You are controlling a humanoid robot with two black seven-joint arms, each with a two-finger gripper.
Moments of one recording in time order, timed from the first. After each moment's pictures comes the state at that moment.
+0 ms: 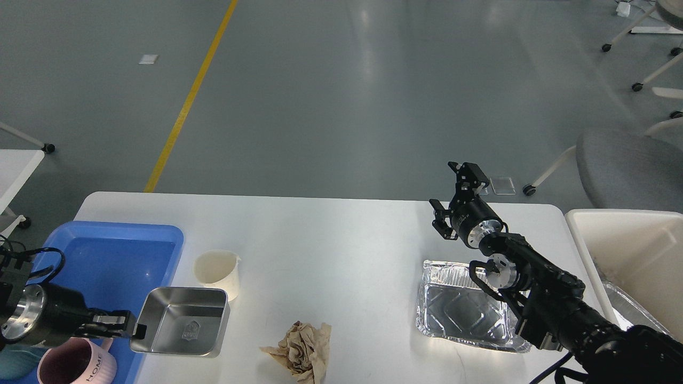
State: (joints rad) left arm -0.65 1.15 -0.32 -1.63 1.12 -0.73 0.07; right arm 0.65 -0.02 0.92 0.53 -0.41 0.15 0.25
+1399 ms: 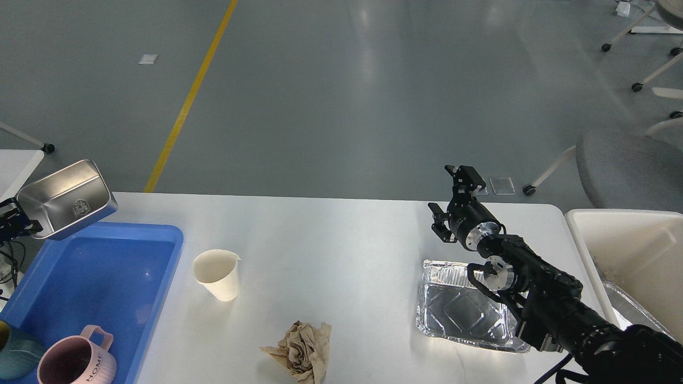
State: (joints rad) left arm -0.67 1.02 -0.54 -0.89 0.95 -0.66 0.06; right arm 0.66 -0.03 0.88 0.53 -0.41 0.13 0.25
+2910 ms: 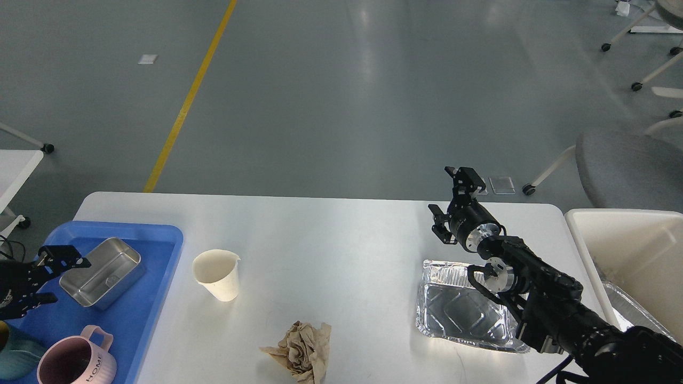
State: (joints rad) left arm -0.63 0.81 -0.39 -0.64 0.83 -0.69 -0.05; right arm 0.65 -0.03 0.88 0.53 -0.41 0.13 0.25
